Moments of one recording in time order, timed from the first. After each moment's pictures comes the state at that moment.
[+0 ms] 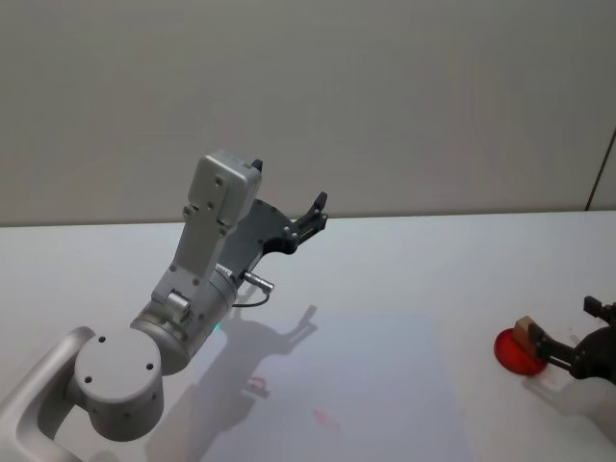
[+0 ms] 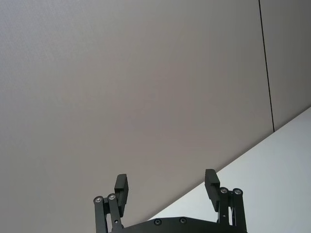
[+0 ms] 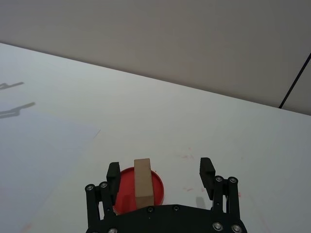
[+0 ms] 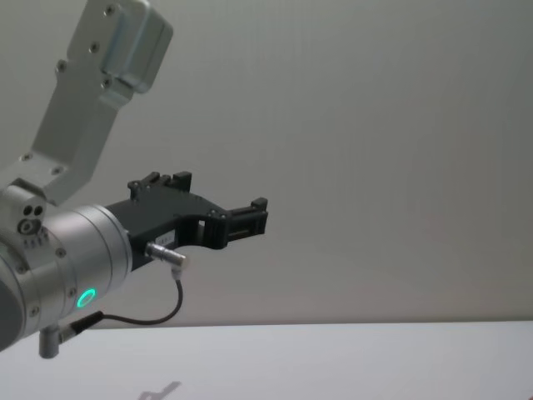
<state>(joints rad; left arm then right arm) -0.24 0.38 0.45 -1.63 -0.20 0.01 -0.01 -0.10 0.50 -0.13 -1.62 0.35 0.11 0.31</state>
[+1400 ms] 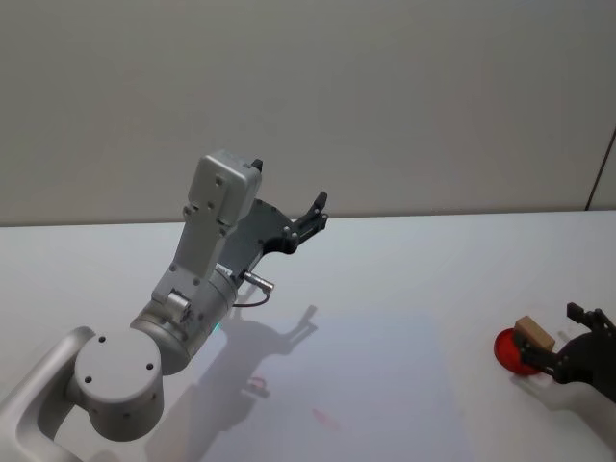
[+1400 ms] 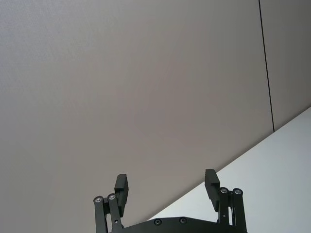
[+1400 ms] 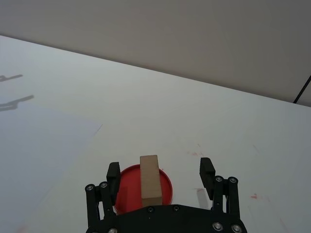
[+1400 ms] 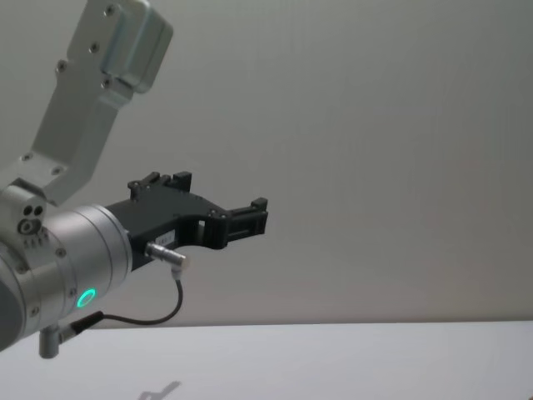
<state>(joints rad) -0.24 0.38 0.45 -1.63 -0.20 0.01 -0.01 -0.05 0.46 -0.16 -1.54 0.31 0.08 0.33</state>
